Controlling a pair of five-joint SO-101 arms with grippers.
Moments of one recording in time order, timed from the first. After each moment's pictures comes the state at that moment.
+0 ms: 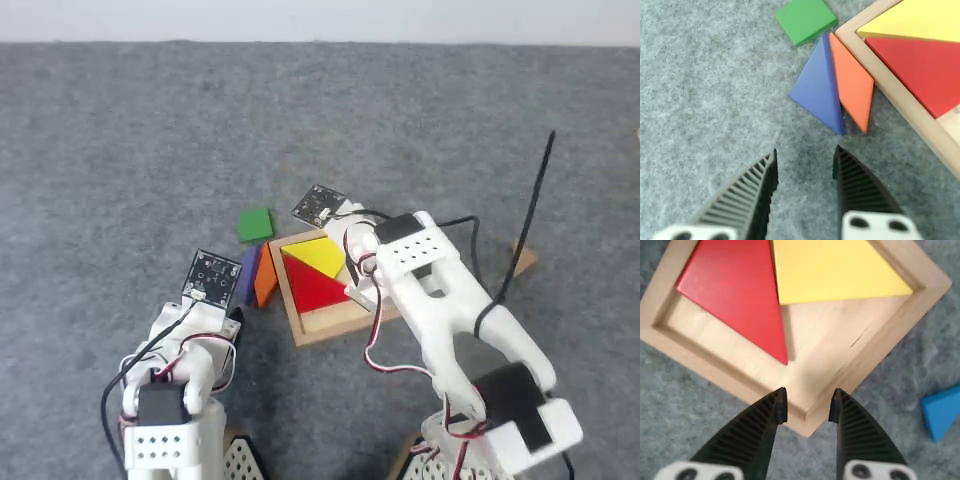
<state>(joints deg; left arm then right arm) -9.0 -103.1 96.9 71.5 -15.3 -28.5 -5.2 33.8 62.9 28.7</state>
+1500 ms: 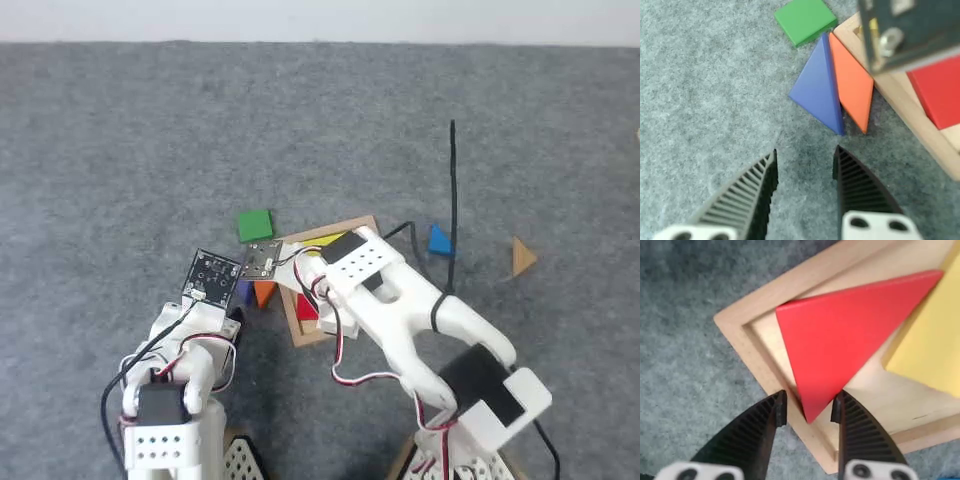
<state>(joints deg) -9.0 -103.1 96.9 71.5 -15.3 -40.7 5.2 30.5 63.1 40.2</state>
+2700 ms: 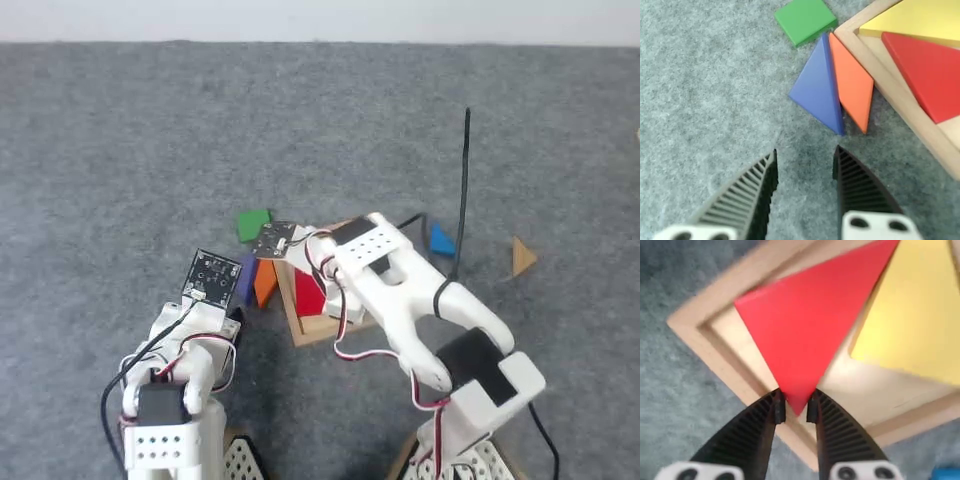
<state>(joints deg) -9.0 -103.1 96.9 71.5 -15.3 -35.3 7.8 26.0 65.8 39.9</state>
